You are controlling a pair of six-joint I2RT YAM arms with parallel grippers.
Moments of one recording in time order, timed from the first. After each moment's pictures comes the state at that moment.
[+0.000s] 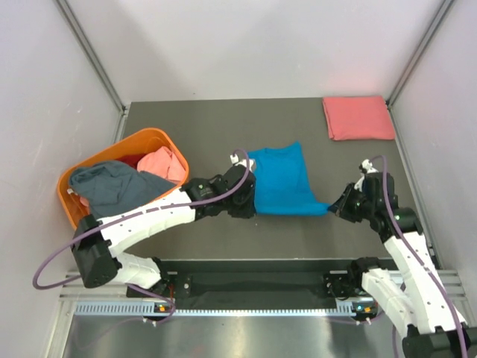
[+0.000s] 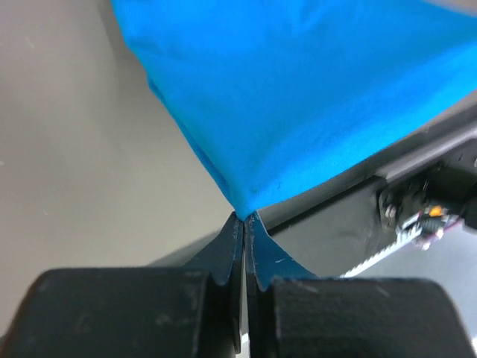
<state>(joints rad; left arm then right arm) -1.00 1.35 1.12 -0.66 -0.06 -0.79 0.14 0.68 0.70 -0.83 -0.20 0.54</state>
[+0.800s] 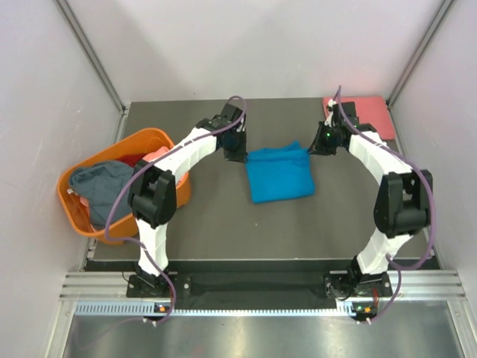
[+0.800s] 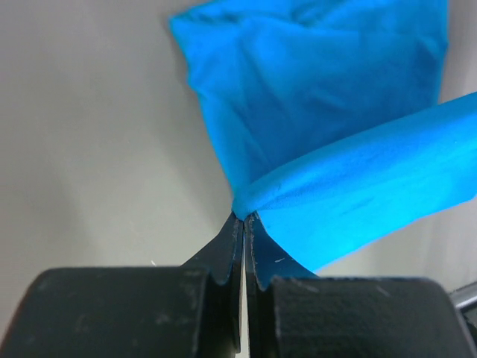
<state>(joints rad) -0.53 1.98 1.71 -0.71 0.10 -0.51 0.14 1.71 1.35 -0.53 -0.24 0.40</state>
